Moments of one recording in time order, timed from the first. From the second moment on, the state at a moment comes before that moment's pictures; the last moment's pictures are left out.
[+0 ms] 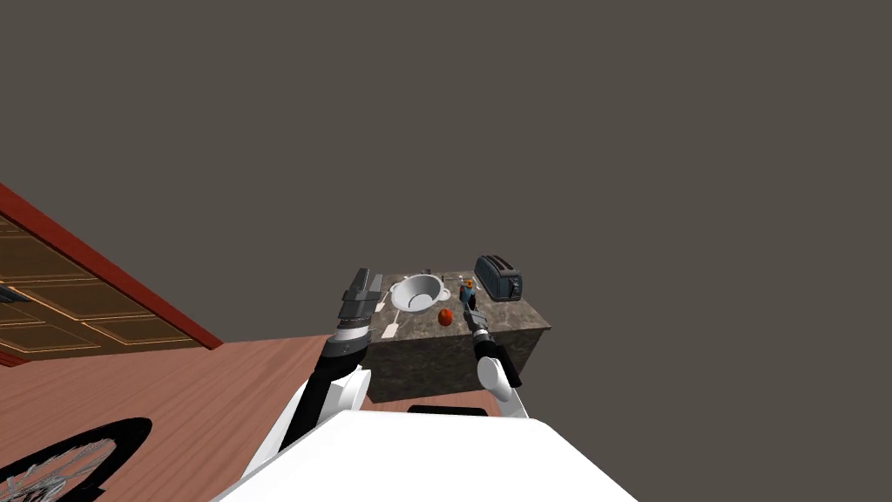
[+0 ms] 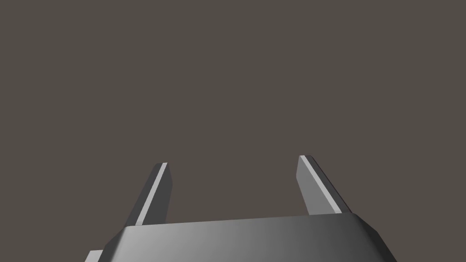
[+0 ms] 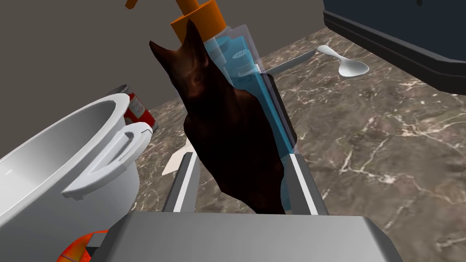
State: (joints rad) left arm 0.47 0.04 -0.04 -2.32 -0.11 -0.47 0.01; right arm 0.20 0.03 0.25 -1.65 -0.93 -0.13 -1.03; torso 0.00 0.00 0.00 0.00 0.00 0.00
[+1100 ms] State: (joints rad) left arm 0.47 0.04 -0.04 -2.32 -0.11 -0.47 0.01; right arm 0.11 -0.13 0.23 -1.63 -0.85 -0.09 -1.02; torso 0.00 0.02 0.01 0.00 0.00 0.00
